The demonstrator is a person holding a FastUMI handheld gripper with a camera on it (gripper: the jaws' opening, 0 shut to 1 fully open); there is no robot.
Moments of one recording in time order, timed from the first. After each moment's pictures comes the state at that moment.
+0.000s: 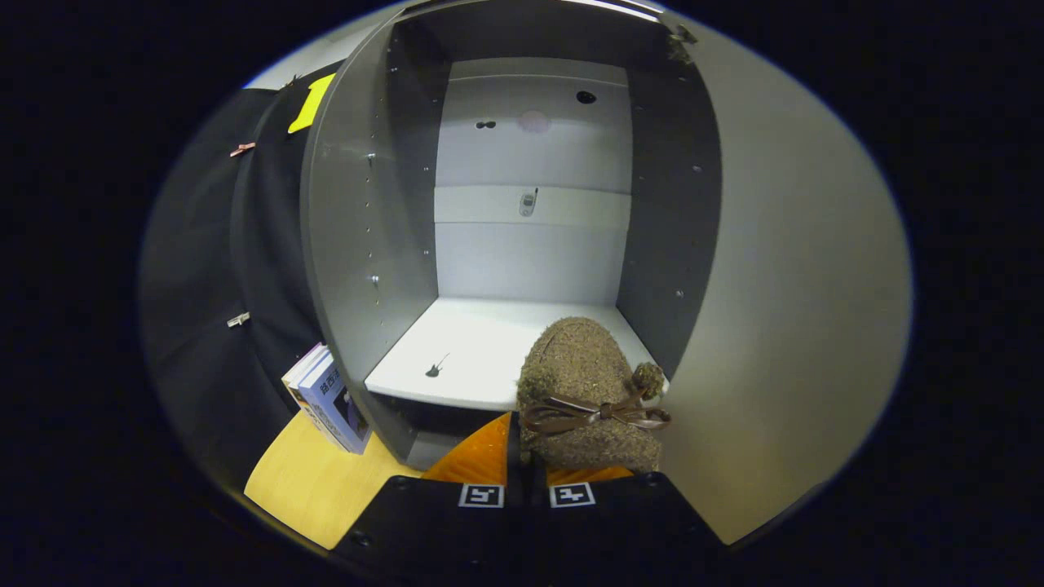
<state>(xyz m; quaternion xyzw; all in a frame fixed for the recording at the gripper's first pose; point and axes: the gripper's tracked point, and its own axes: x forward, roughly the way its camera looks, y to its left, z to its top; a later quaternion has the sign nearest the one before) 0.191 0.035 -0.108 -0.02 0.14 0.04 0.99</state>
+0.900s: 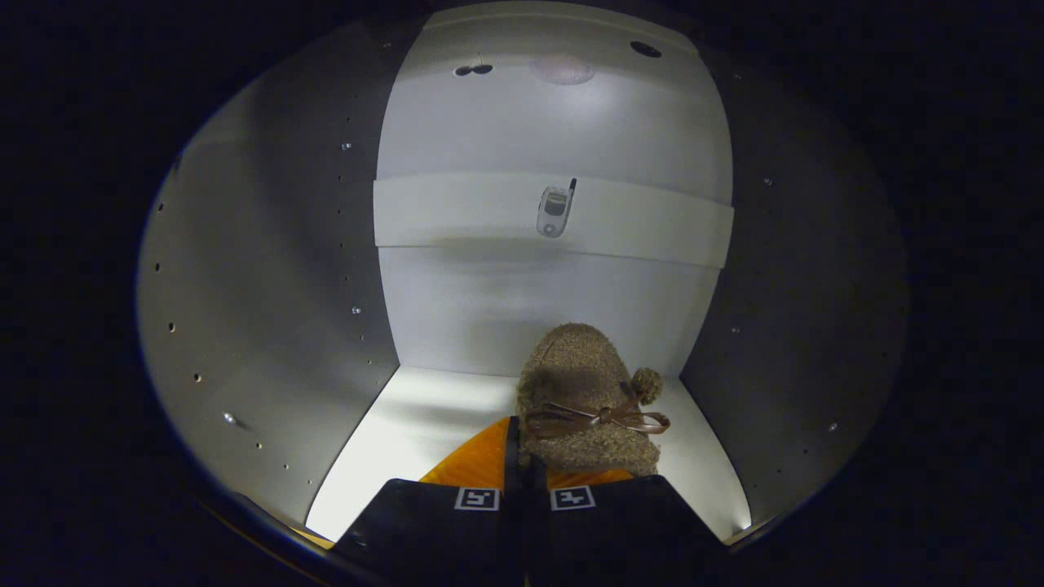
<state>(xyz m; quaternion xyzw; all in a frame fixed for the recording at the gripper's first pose) 0.416 0.075 -0.112 -0.02 0.16 0.03 0.99</state>
